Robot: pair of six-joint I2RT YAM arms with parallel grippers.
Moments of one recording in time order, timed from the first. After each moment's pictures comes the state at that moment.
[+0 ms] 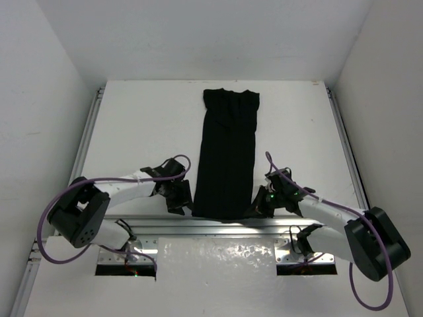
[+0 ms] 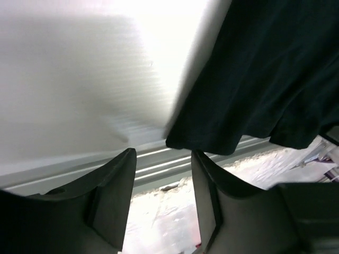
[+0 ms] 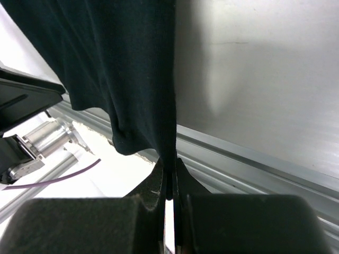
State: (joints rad) left arm -0.59 1.40 0.61 -0.49 0.30 -0.86; right arm 0.48 1.14 0.26 -0.16 -0.50 0.96
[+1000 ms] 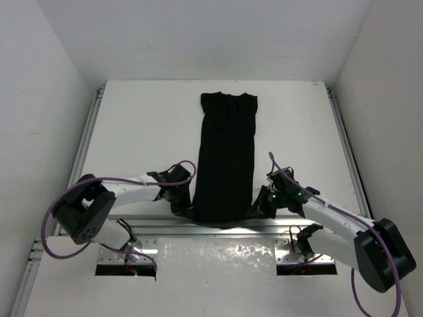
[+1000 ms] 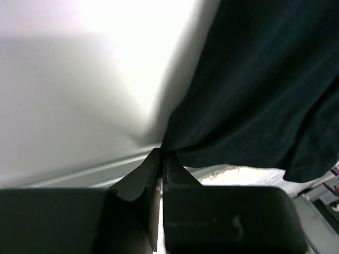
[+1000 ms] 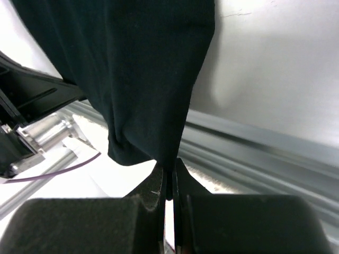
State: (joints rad) left arm -0.68 1.48 0.58 -0.39 0.30 -0.94; right arm 0.48 1.06 0.28 -0.27 -0.49 0.95
